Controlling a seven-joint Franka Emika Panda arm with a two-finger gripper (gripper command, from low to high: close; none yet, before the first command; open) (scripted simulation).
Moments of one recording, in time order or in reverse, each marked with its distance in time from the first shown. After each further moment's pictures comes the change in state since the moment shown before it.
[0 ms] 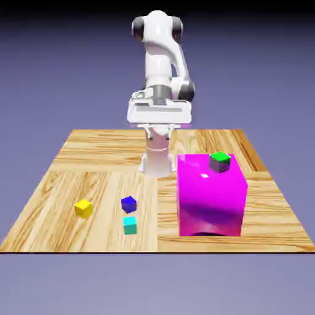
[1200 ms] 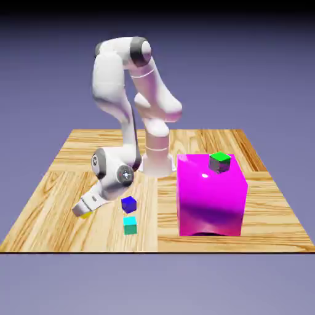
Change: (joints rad) arm -0.683 0.987 0.252 0.432 -1.129 -0.851 -0.353
